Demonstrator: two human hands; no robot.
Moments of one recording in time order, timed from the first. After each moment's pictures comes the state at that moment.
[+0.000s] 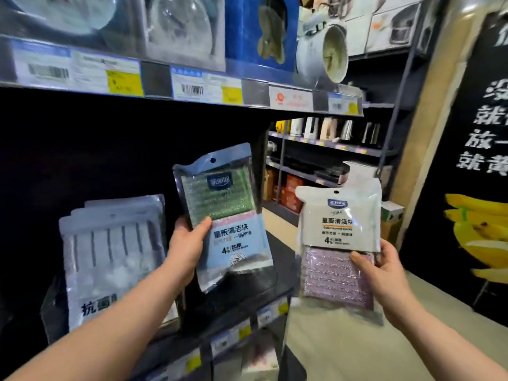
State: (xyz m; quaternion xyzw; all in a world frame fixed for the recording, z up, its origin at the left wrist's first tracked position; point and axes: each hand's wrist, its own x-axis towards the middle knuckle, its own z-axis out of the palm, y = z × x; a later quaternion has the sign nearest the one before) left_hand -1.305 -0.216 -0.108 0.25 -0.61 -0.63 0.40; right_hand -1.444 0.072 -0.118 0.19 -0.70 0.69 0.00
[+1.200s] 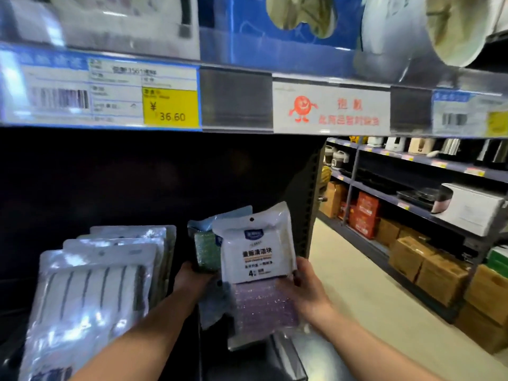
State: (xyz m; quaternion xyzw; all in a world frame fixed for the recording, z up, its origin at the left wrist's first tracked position) left_hand -1.417 -0.328 -0.155 0.56 -0.63 -0.45 0.30; right_hand -1.573 -0.167 -0.145 0.38 -0.68 0.58 -0.25
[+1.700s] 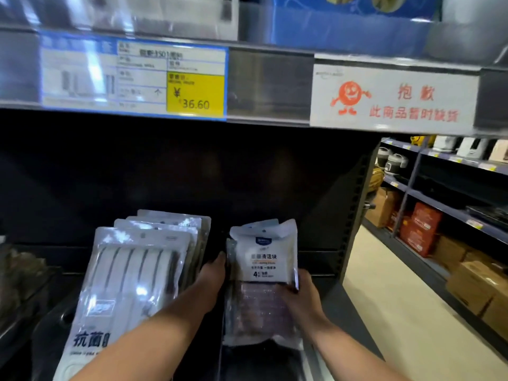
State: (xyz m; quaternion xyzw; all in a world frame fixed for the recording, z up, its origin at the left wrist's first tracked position) left_hand -1.413 -0.336 -0.162 0.57 -0.43 -0.60 0.36; right_hand -1.567 -0.226 -0.186 0.40 -0.72 0.50 -0.28
